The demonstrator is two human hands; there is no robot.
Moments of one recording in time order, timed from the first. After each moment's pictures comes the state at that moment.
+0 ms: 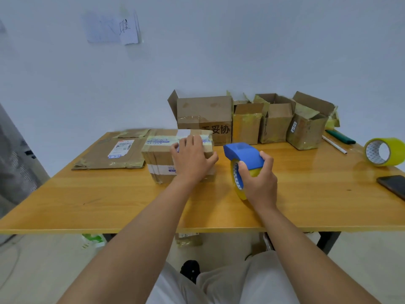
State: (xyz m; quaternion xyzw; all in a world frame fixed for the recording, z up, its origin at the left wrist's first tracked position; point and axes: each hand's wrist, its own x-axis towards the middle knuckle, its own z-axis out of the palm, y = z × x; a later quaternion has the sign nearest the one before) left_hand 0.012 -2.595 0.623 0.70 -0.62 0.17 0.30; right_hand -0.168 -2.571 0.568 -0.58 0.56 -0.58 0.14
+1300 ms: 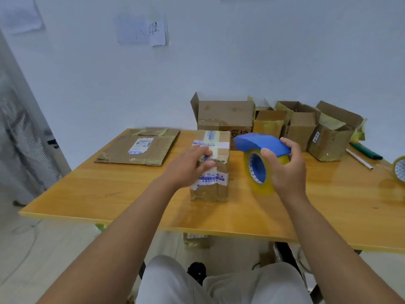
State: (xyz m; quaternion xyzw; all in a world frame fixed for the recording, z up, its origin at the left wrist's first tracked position) left_hand 0.092 -2.547 0.641 0.60 -0.75 -0.04 0.27; right_hand -0.164 -2.565 0.633 -0.57 0.46 -0.64 0.25
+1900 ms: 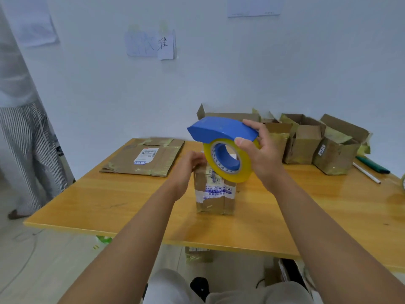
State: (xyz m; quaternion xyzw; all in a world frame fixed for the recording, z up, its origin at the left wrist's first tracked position) left_hand 0.092 -2.539 0.662 0.53 -0.50 -0.39 0.56; right_hand -0.104 -2.565 0.698 -0.69 0.30 -0.55 0.36
